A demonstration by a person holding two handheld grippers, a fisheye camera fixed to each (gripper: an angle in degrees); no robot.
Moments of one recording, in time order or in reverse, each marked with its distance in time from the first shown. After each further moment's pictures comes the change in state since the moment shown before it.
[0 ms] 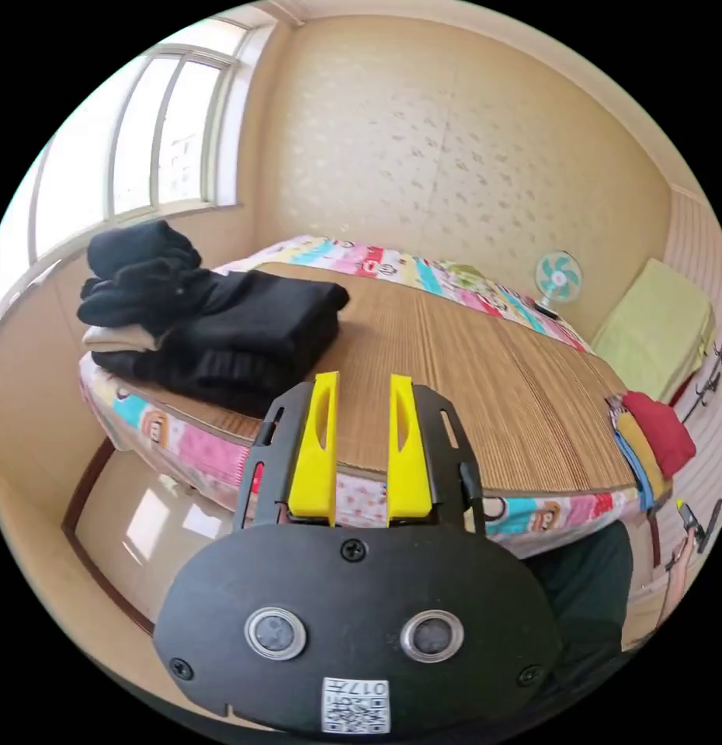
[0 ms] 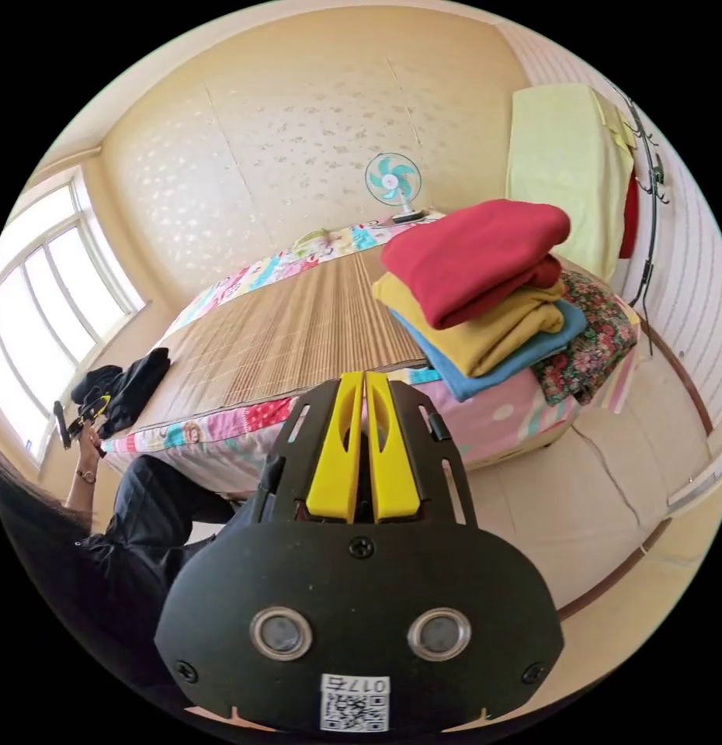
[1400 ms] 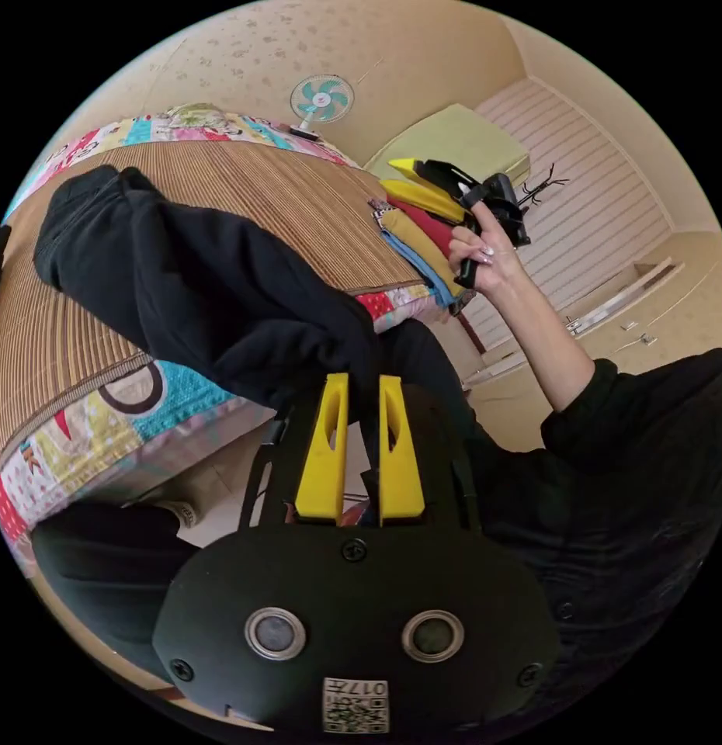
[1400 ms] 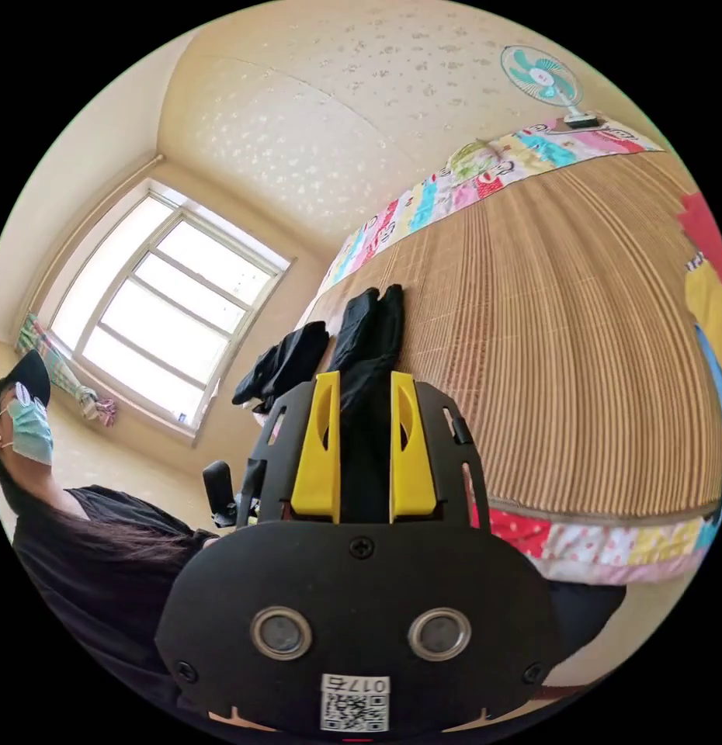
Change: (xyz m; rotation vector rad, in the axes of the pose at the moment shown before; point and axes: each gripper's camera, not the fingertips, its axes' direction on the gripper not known) left arm 0.335 0.198 -0.084 -0.675 0.968 0.398; right arm -0.141 -0.048 0.288 -0.354 -0.667 -0.041
